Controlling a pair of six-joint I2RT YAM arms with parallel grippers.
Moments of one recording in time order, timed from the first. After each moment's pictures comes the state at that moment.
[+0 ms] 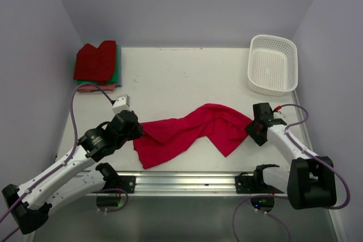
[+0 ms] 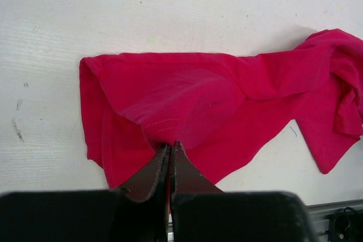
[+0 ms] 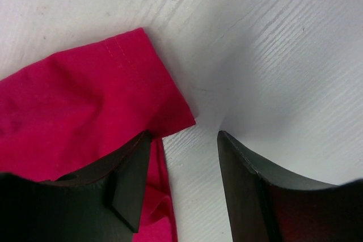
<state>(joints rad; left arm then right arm) -0.77 0.74 0.73 -0.77 -0.41 -0.88 0.08 1.13 0.53 -0.58 0.30 0.96</state>
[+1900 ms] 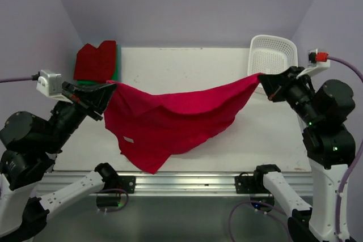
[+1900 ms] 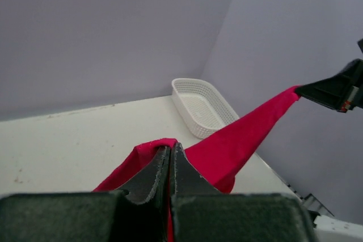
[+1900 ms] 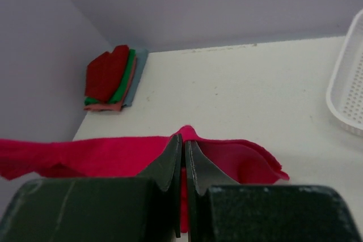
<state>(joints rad) -0.77 0.66 1.39 -0.60 -0.28 -0.32 0.08 0.81 1.43 -0.74 -0.23 0.42</state>
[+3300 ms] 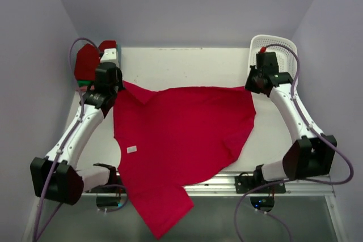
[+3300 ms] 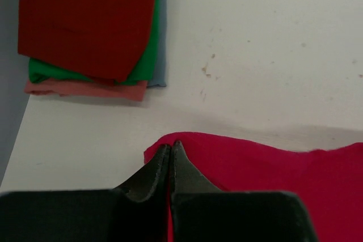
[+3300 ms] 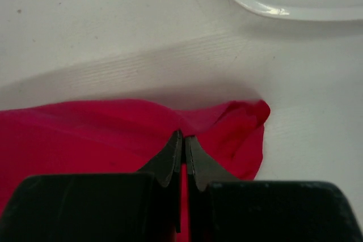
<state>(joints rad) -0.24 1.15 1.01 -0.34 -0.34 -0.16 0.12 1.37 1.27 -0.74 0.11 0.39</state>
